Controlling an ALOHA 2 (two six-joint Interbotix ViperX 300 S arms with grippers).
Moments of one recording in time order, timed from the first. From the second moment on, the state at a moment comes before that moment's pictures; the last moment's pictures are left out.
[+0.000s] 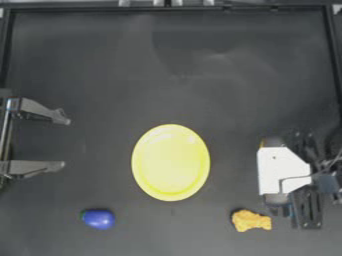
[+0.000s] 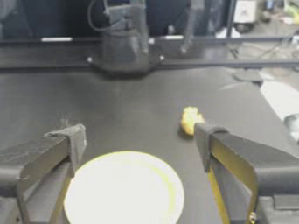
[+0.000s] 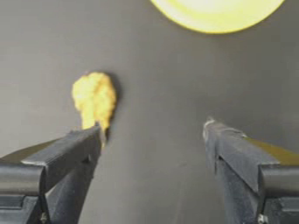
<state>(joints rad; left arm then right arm) 0.01 -0.99 1.17 0.00 -0.16 0.00 0.33 -0.40 0.61 -0.19 0.98 0.46</state>
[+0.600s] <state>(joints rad) 0.01 -1.00 1.17 0.00 -0.16 0.00 0.42 -0.20 0.60 -0.19 0.94 0.62</state>
